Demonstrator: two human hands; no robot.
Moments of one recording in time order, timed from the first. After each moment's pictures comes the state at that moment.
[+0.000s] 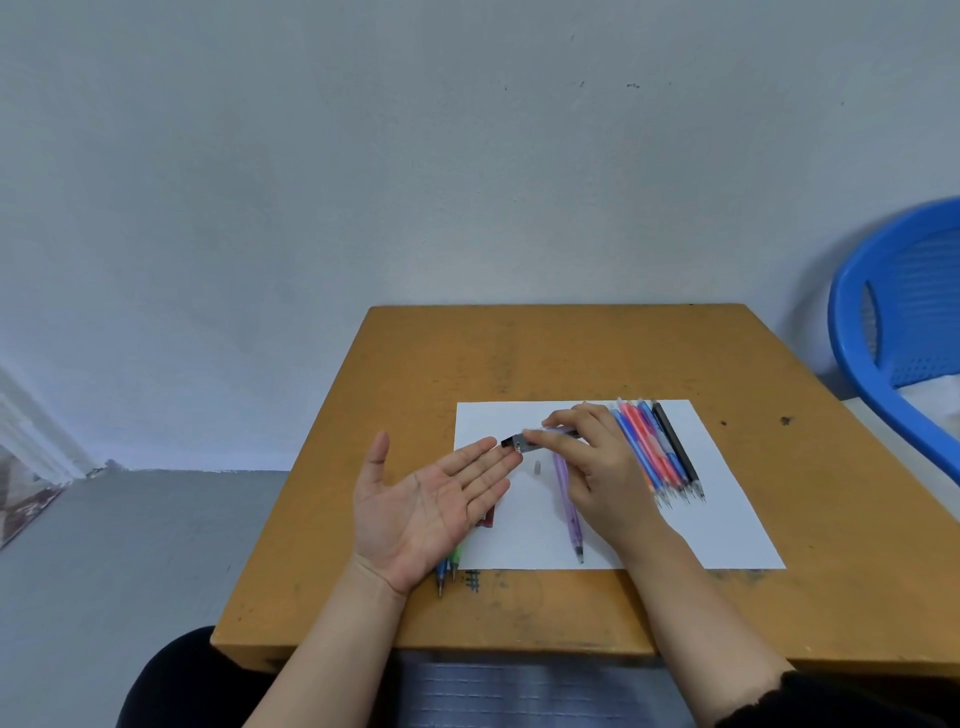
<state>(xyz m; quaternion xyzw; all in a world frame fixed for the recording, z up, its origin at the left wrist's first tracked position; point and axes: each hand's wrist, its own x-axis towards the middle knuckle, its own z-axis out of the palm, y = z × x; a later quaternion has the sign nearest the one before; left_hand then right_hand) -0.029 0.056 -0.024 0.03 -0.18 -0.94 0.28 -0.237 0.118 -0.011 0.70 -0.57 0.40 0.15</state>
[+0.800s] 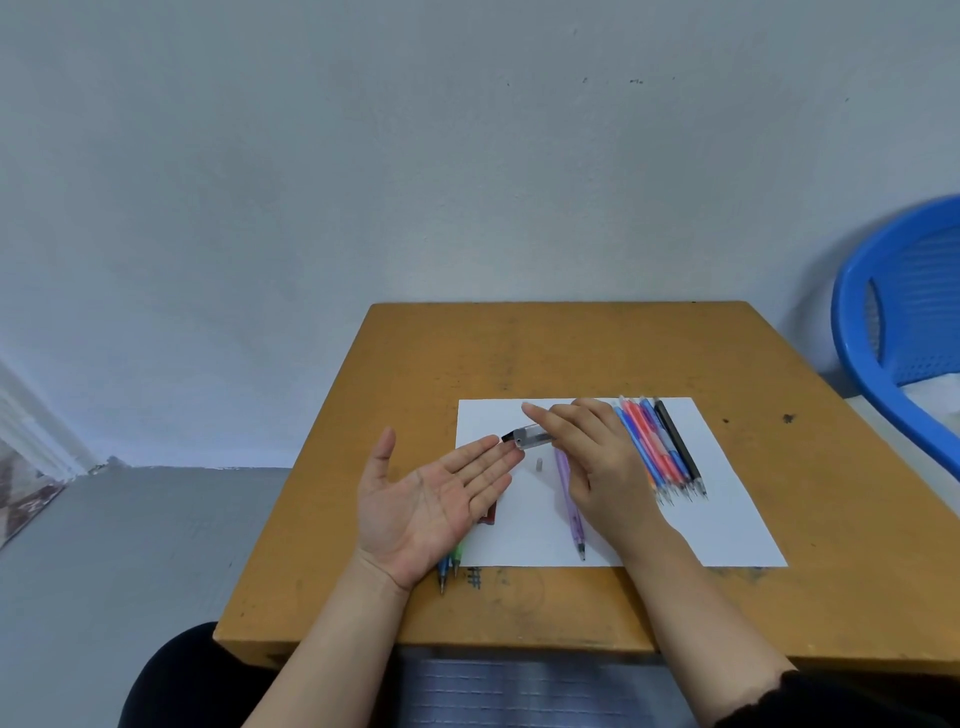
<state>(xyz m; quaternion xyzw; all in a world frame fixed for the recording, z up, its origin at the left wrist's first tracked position) -0.029 0.056 -0.023 0.04 -0.17 -0.94 0.28 -0.236 0.118 -0.015 0.70 -0.57 0.41 0.16</state>
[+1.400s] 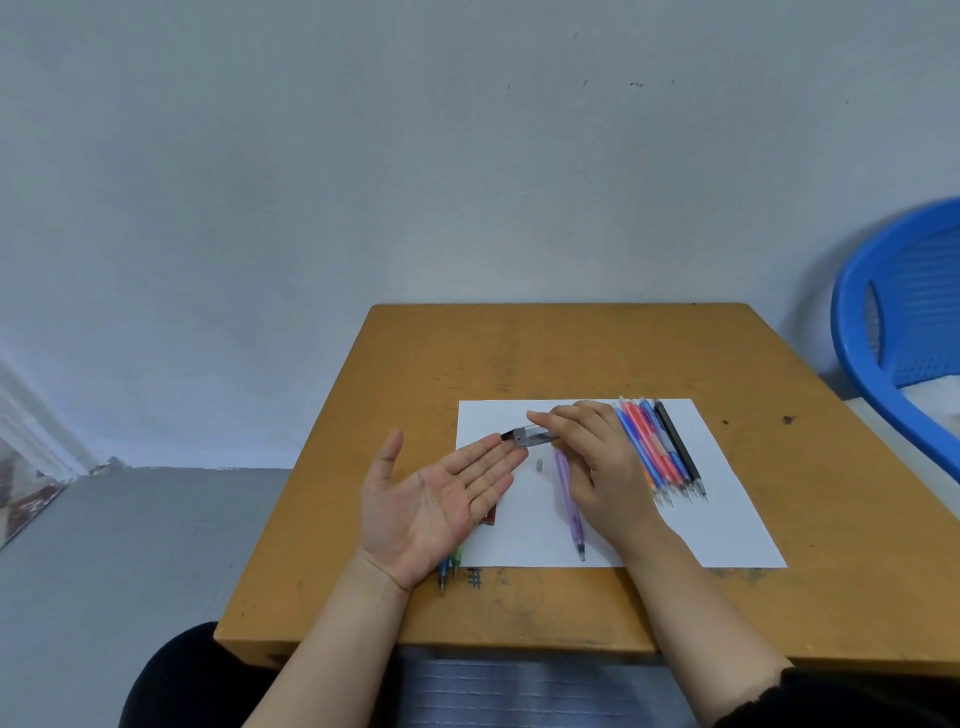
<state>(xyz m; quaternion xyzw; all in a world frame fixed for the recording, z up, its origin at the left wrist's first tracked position) -0.030 0.064 -0.011 0.04 -0.17 -0.95 0.27 -0.235 0.119 -0.012 0.68 -0.57 0.45 0.11</state>
